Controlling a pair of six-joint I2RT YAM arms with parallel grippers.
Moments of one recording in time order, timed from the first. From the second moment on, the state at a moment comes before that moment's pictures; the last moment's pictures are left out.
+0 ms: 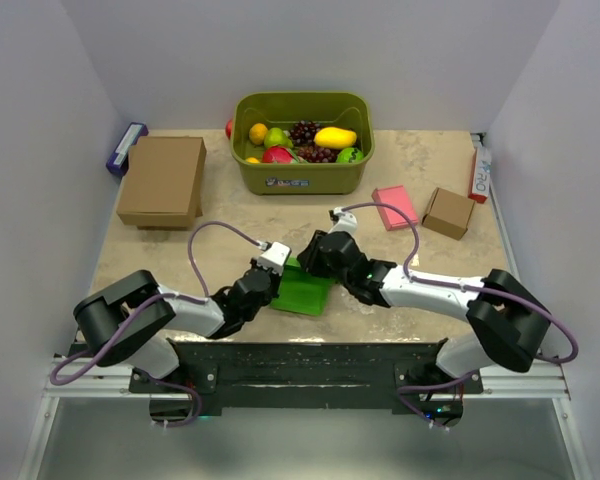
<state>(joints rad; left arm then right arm) -0.93 1.50 0.33 0.79 -0.50 -0.11 0.91 1.45 0.74 0.14 0.31 0.88</state>
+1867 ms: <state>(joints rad) -0.93 1.15 0.32 0.47 -0.45 -0.26 0.97 1.25 0.79 -0.18 0.45 0.85</state>
